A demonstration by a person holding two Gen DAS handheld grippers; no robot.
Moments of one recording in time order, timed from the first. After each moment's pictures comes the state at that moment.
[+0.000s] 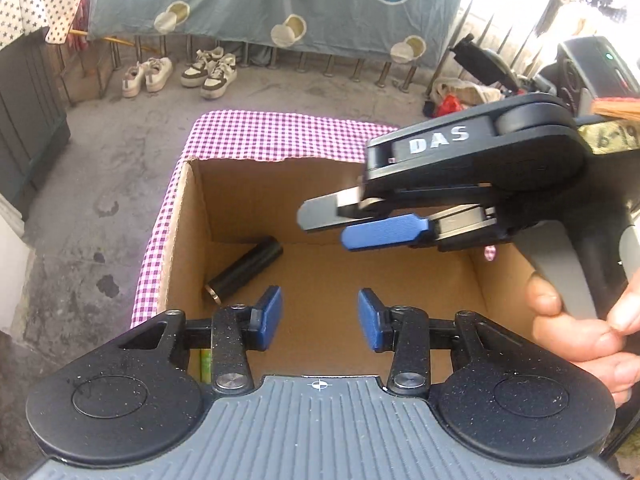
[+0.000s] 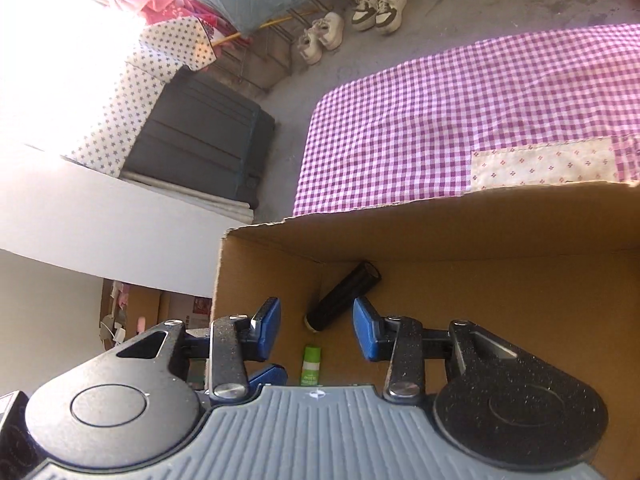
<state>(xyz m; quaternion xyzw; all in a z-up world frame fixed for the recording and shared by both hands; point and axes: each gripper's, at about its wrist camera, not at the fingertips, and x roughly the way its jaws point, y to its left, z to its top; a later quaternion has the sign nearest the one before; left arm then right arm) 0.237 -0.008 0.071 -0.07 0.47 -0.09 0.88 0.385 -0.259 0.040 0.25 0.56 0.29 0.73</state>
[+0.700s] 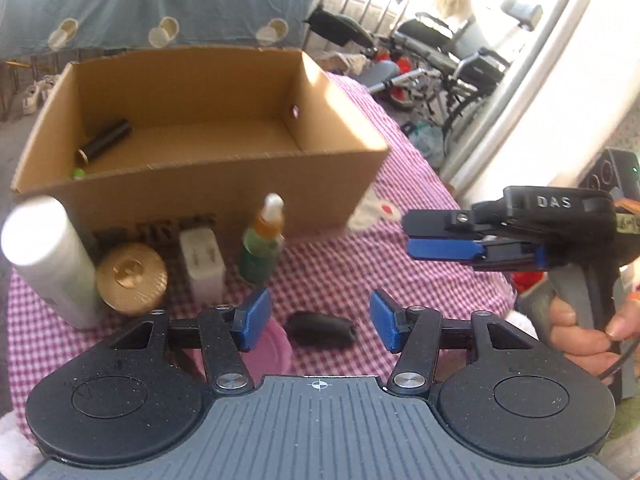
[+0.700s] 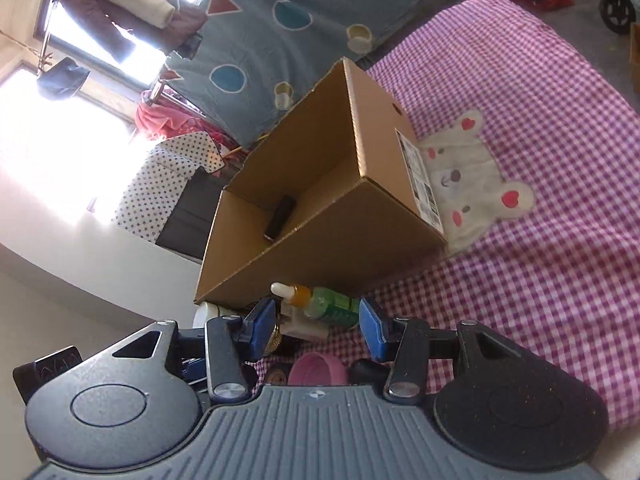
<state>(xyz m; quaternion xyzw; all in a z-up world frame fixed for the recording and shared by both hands) 0.062 -0.073 0.031 -0.04 0.45 -0.27 0.85 0.104 -0.445 0.018 0.37 0.45 0.21 0.79</state>
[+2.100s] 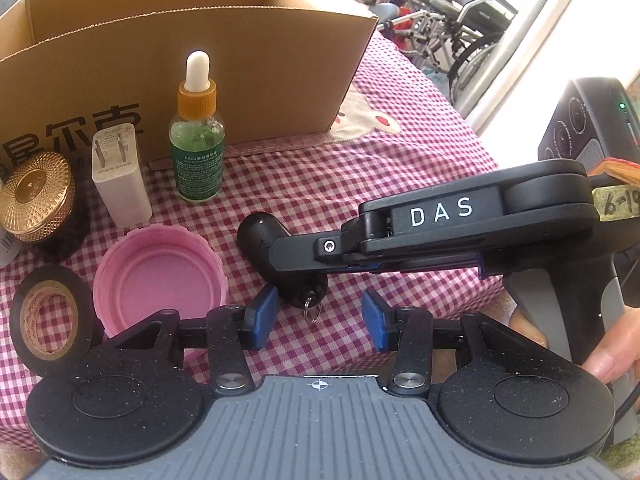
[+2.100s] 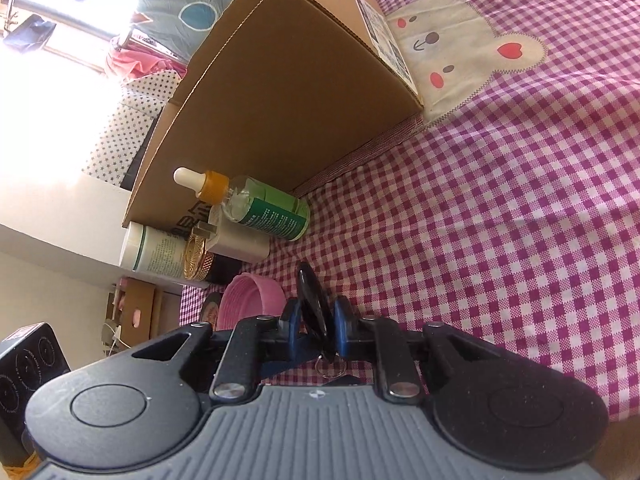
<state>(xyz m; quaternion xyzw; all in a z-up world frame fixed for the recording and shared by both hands) 0.040 -0.117 -0.032 -0.01 0.49 -0.26 0.83 0.102 -0.383 -0.055 0.33 0.52 0.23 0.76</state>
